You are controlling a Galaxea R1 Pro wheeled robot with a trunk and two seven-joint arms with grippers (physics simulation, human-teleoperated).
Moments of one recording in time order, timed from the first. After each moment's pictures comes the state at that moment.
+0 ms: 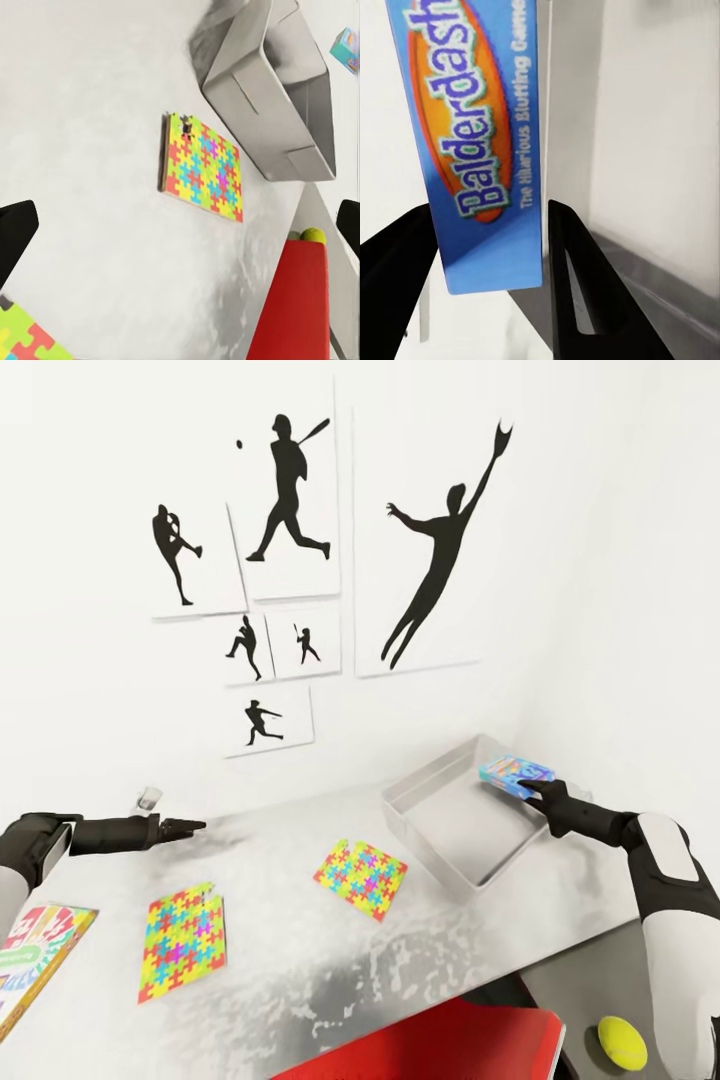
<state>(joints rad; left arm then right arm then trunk) -1.07 0.47 0.20 -0.27 -0.22 0.59 -1.42 -0.83 -0.25 -0.42 -0.87 -1.23 0.92 -0.20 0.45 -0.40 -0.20</state>
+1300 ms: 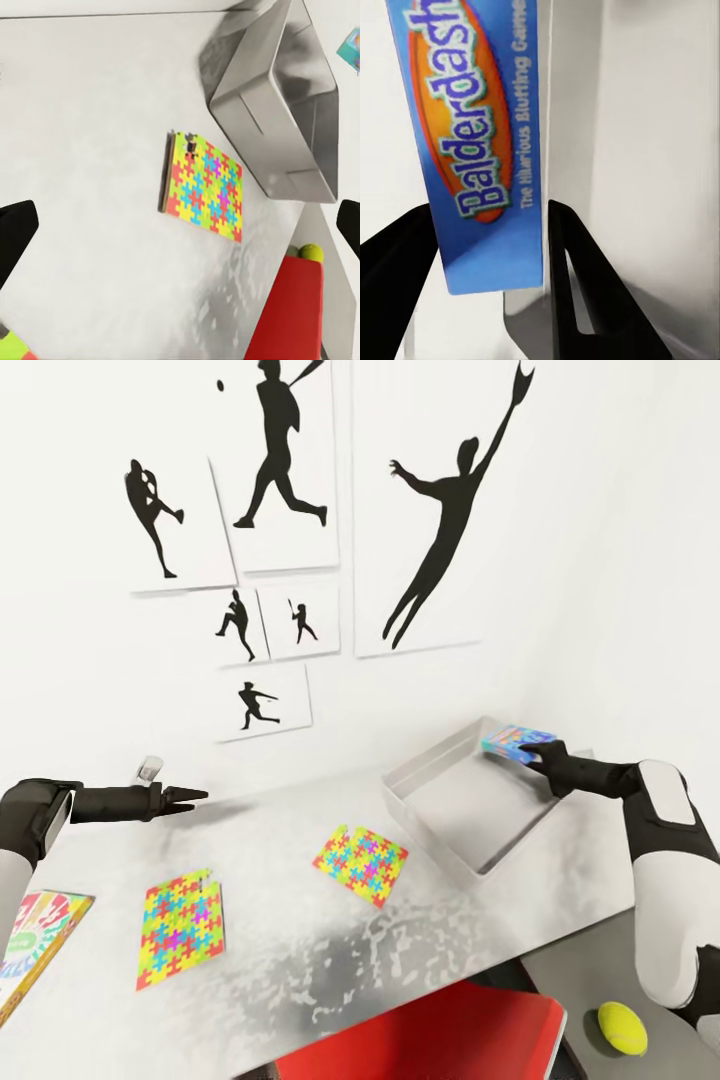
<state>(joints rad) -1.08 0.45 0.20 -0.48 -0.22 0.81 -1.41 -1.02 -0.24 -0.42 -0.83 -1.22 0.92 -0.39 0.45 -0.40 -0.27</state>
